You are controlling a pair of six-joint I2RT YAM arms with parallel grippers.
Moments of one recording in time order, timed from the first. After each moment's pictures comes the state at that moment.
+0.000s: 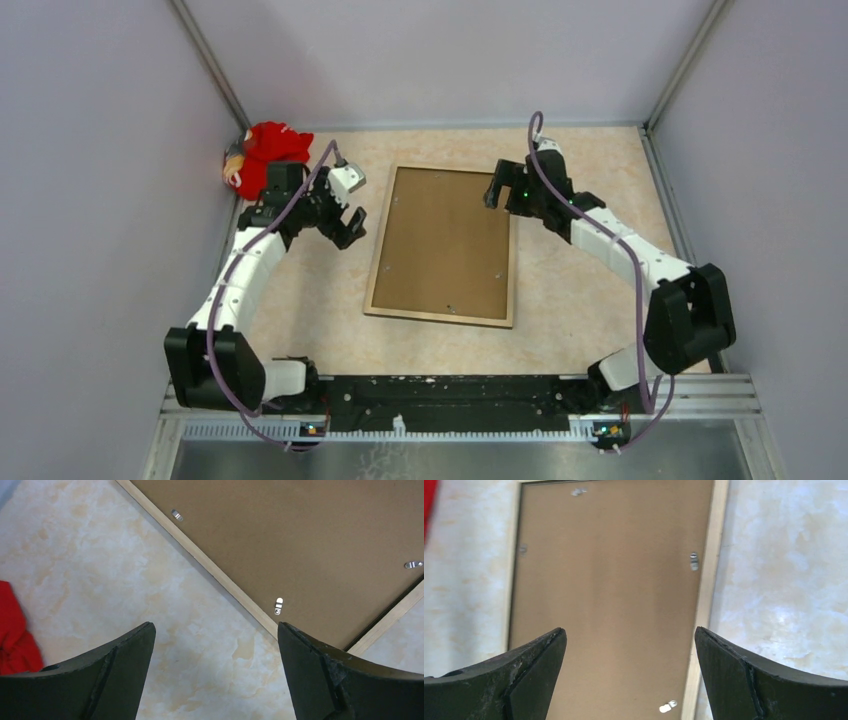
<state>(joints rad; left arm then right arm) -0.07 1.26 1.09 -0.57 0.56 0.64 0.44 1.52 1.14 -0.29 0.10 0.52</state>
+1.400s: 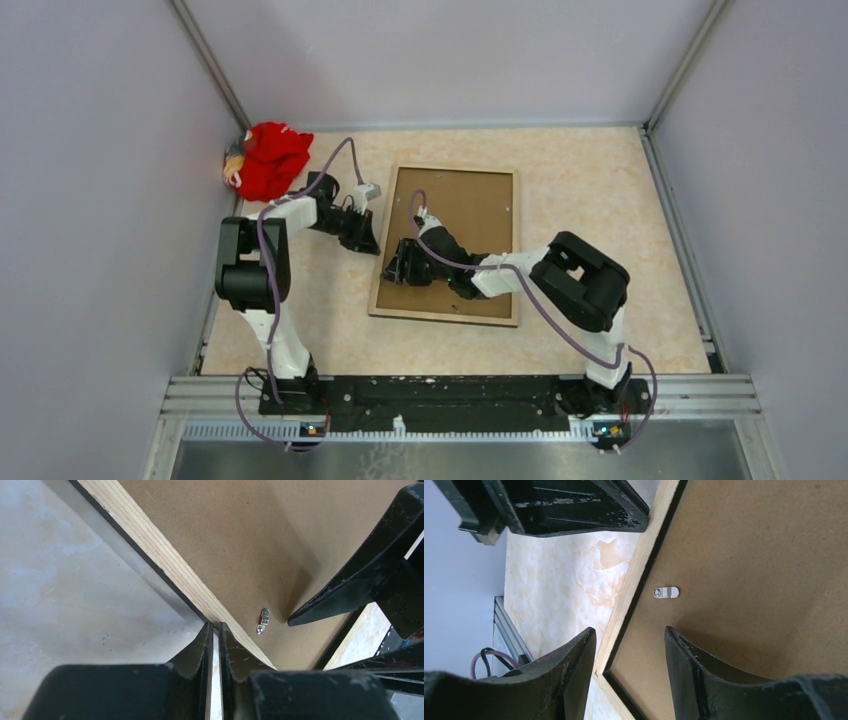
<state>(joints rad) -0.06 1.88 1.17 -0.56 0.80 0.44 0.95 1.95 1.03 0.42 -0.10 0.89</state>
